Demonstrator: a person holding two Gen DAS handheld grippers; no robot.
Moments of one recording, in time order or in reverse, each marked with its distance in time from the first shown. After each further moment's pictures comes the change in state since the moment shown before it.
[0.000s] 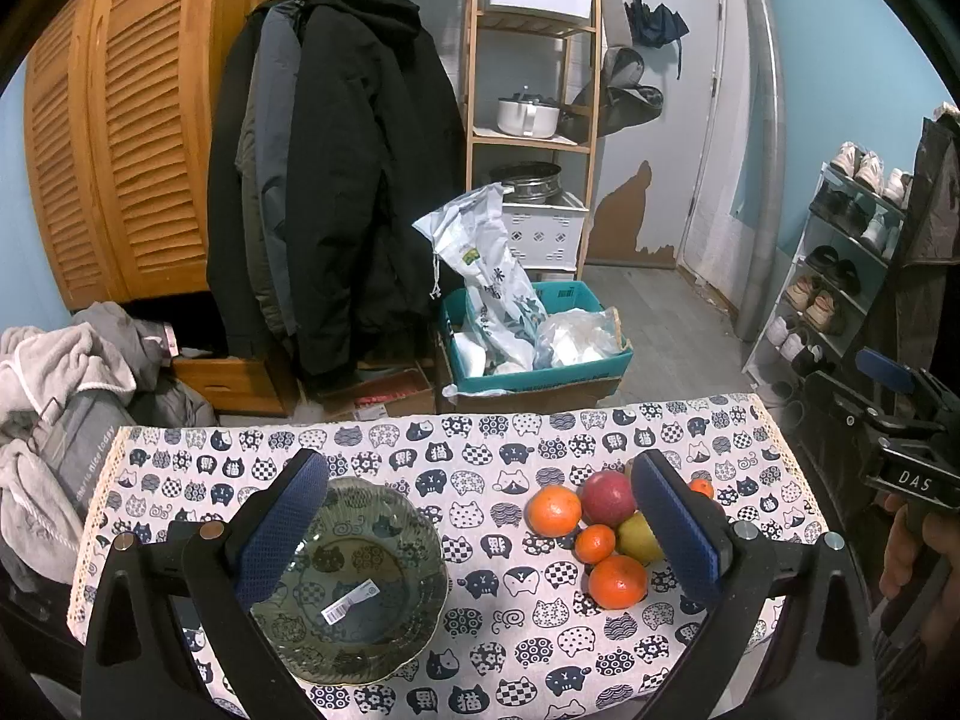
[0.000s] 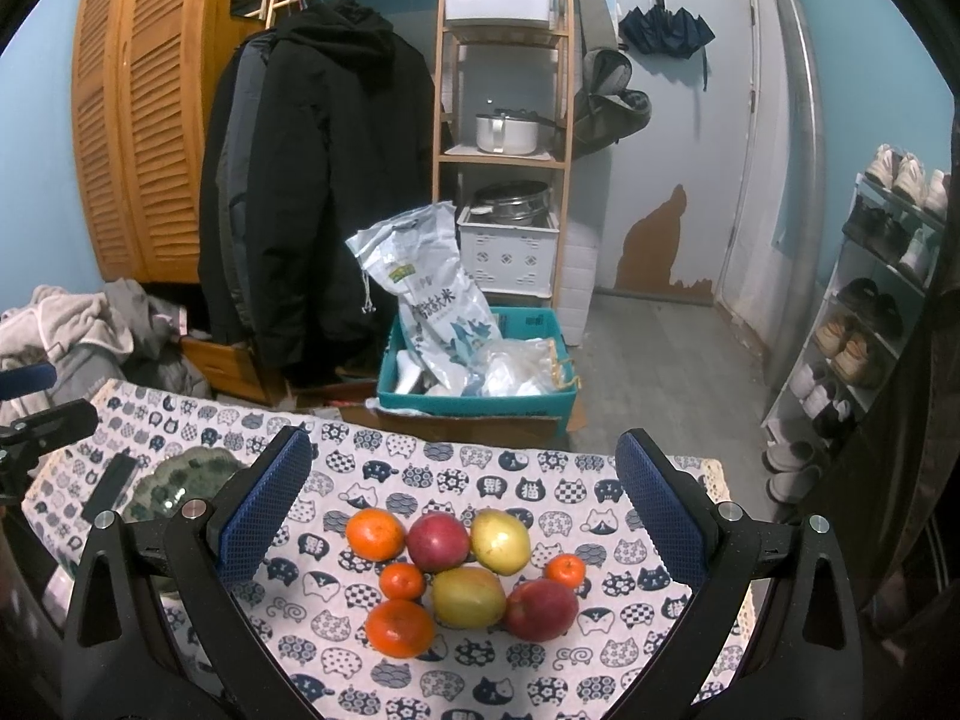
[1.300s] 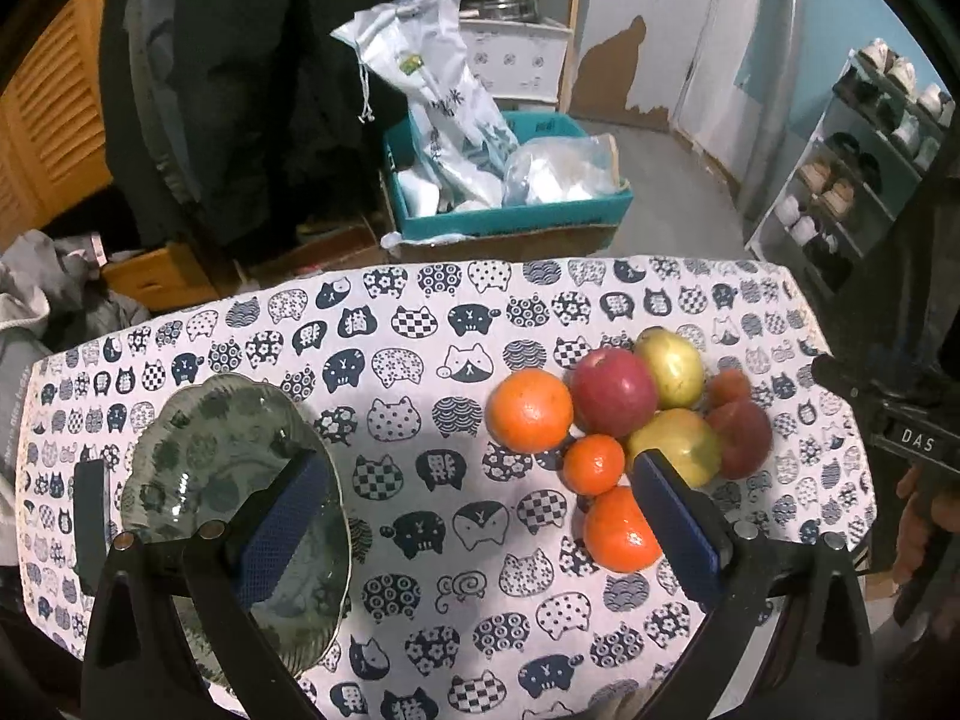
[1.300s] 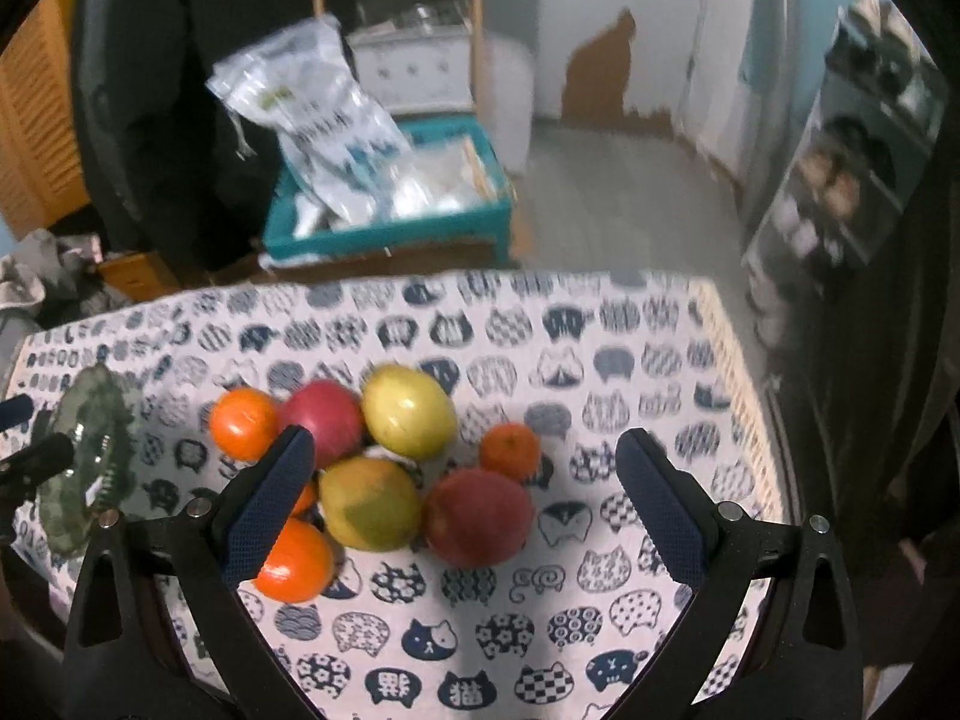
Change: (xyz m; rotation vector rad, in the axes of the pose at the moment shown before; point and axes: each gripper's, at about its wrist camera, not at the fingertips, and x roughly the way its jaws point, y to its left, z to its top) left arm 0.161 -0.040 -0.052 0.036 0.353 -0.047; right arm 0.124 -0.083 -0.085 0.149 0.400 -0.105
